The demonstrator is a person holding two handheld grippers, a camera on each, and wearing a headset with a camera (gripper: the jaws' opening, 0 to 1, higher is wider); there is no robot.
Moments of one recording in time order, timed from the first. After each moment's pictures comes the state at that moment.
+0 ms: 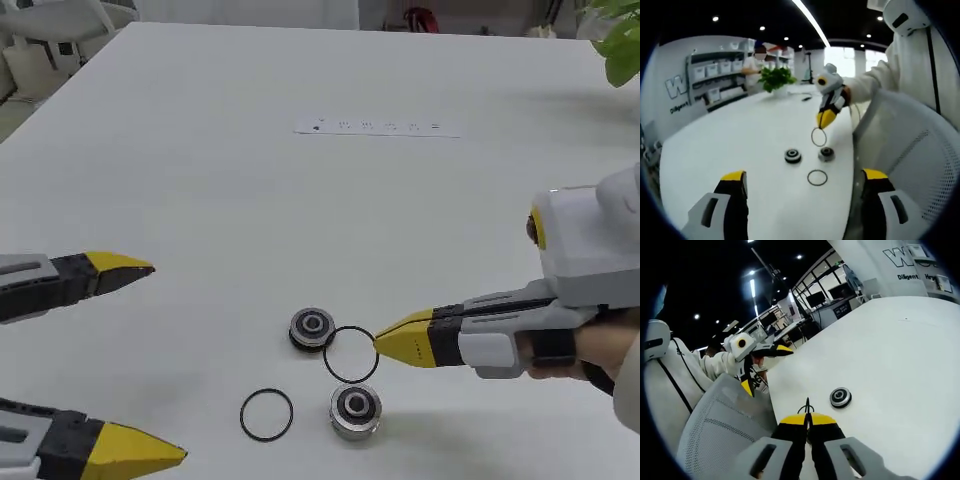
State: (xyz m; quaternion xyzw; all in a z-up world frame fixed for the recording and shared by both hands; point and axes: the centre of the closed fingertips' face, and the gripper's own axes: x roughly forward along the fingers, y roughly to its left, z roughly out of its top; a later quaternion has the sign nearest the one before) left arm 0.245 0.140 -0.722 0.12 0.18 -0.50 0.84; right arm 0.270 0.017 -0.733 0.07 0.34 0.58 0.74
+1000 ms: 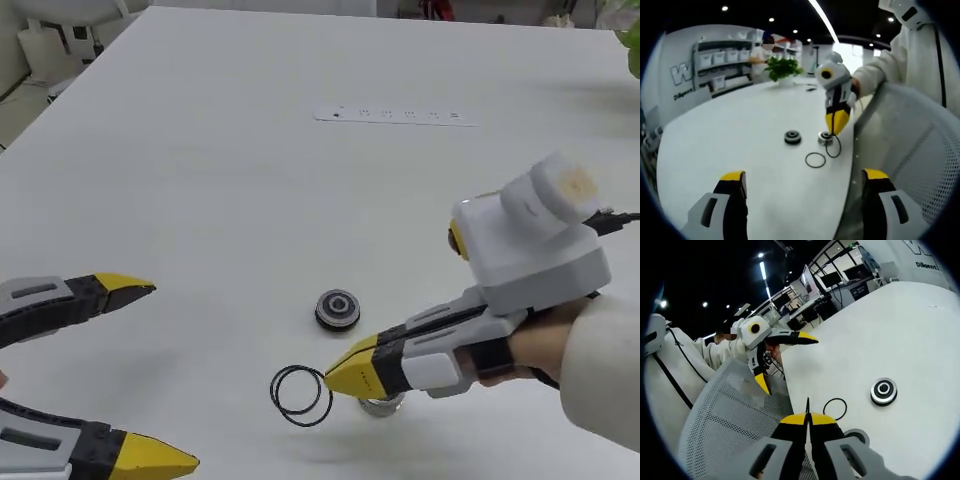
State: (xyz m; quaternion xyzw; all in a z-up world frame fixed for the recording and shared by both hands) left arm 0.234 0.154 -0.750 0.11 0.22 -0.49 0.84; right arm 0.223 0.070 -0.761 0.03 0.40 0.63 0.67
